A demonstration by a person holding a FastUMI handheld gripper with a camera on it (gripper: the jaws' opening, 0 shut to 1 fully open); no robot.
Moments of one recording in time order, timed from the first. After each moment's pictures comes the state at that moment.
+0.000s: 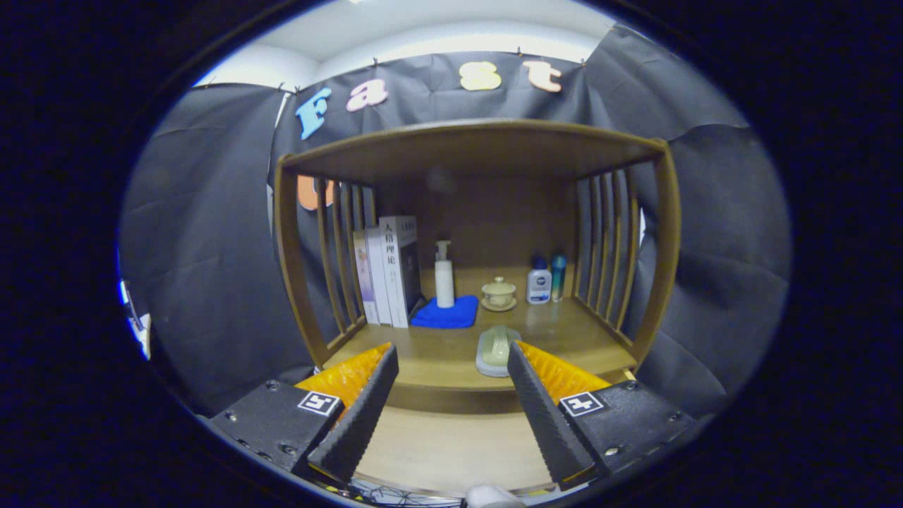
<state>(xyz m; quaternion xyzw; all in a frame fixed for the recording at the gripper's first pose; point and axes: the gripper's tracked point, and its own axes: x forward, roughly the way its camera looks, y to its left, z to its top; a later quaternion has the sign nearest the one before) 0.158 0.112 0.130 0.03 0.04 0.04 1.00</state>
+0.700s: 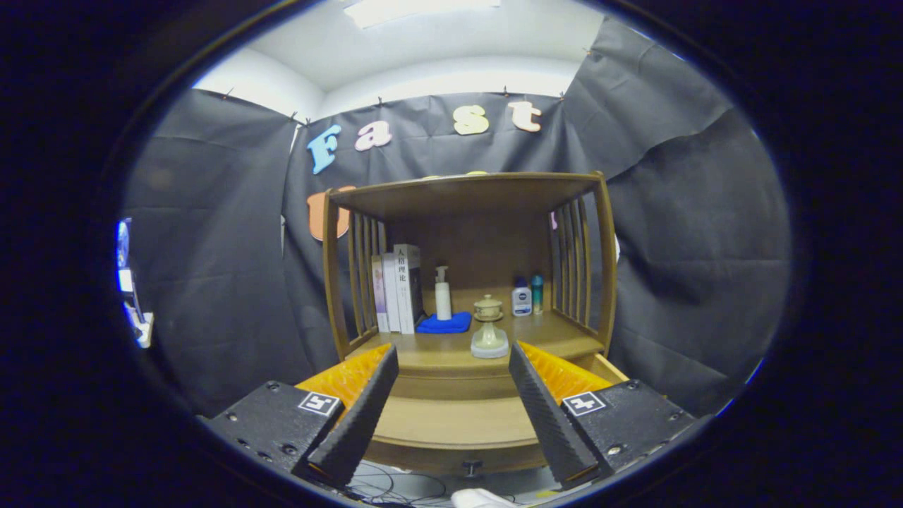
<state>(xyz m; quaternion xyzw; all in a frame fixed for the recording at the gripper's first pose) 0.042 0.099 0.095 0.04 -0.03 0.02 1.00</state>
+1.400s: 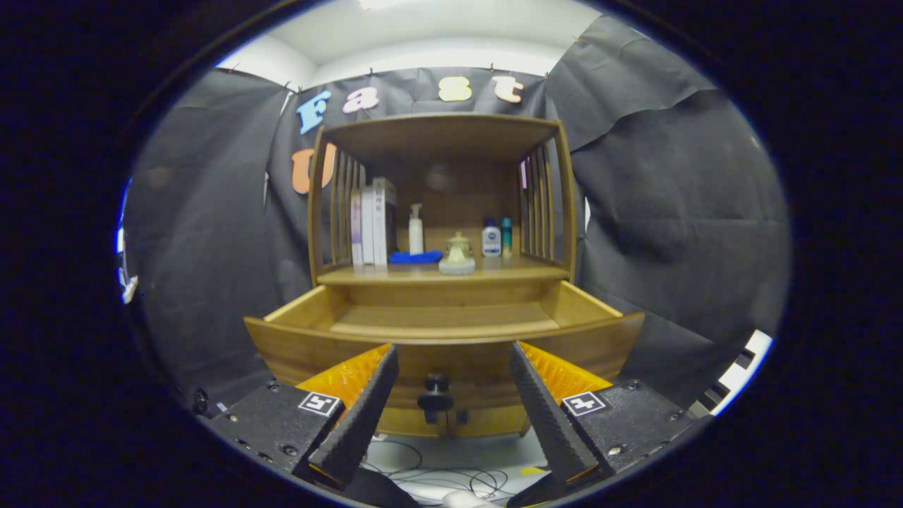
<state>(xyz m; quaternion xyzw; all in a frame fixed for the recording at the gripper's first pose) 0.018 0.072 -0.070 0.01 0.06 -0.04 1.00</state>
